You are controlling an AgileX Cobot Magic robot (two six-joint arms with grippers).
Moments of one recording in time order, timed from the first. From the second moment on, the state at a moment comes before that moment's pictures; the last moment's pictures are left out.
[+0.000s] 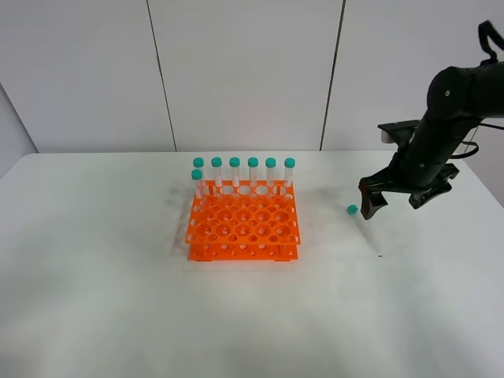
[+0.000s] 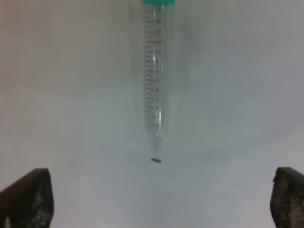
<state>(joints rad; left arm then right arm) 0.01 -0.01 -0.49 0.01 1.06 -0.05 0.12 1.90 -1.30 0.03 0.90 -0.17</state>
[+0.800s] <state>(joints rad) 0.01 -0.01 -0.49 0.01 1.06 -0.05 0.12 2.10 -1.37 0.06 0.76 -0.12</state>
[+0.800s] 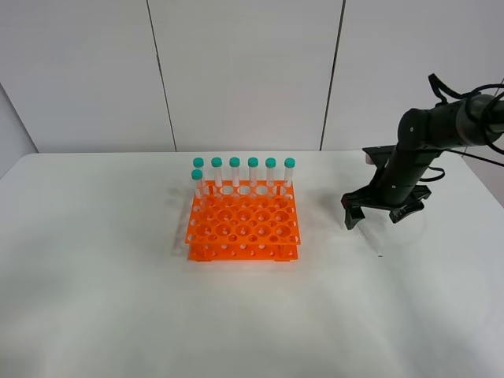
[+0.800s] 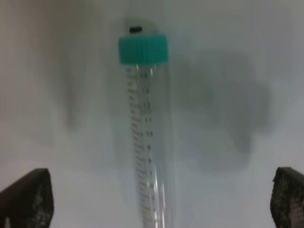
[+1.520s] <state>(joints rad) 0.01 -0.01 -0.49 0.01 1.06 -0.05 0.12 2.14 -1.39 0.04 0.83 -0.12</state>
